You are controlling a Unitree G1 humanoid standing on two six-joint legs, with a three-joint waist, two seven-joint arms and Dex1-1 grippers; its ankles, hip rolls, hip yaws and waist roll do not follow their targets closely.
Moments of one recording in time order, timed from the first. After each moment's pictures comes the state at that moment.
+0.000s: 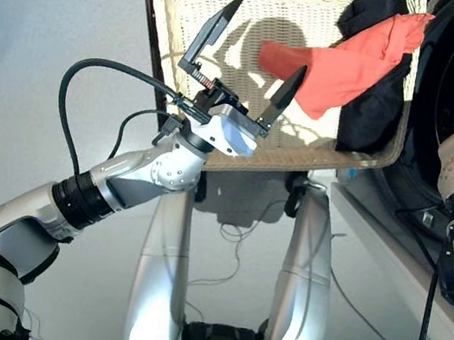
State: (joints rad) left arm -0.75 0.72 -0.77 -0.13 0.10 -0.32 0.64; right arm -1.00 -0.69 0.30 0.93 0.64 -0.33 -0.65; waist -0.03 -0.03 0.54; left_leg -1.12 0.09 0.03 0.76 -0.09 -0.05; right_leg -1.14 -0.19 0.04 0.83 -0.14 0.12
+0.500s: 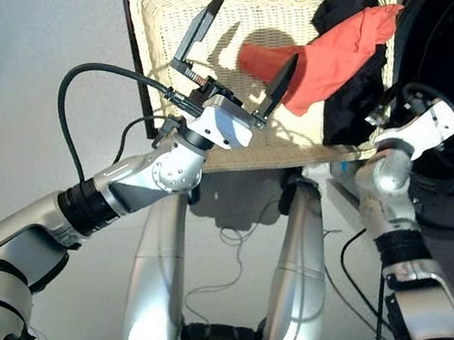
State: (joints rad) left arm -0.69 0.67 -0.70 -0.13 0.10 -0.30 0.63; right arm -0.60 -0.48 0.35 0.42 0.67 -0.40 -0.49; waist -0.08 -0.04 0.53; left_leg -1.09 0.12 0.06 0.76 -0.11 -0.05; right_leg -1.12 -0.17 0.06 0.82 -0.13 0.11
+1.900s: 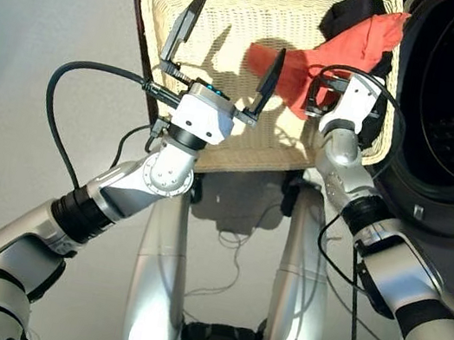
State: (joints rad) left arm -0.66 0.68 -0.66 -0.19 -0.02 -0.32 0.61; right arm -0.98 -0.32 0.52 0.92 0.66 -0.29 -0.40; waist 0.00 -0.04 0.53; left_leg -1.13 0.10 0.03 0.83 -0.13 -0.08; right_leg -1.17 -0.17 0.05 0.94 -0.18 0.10
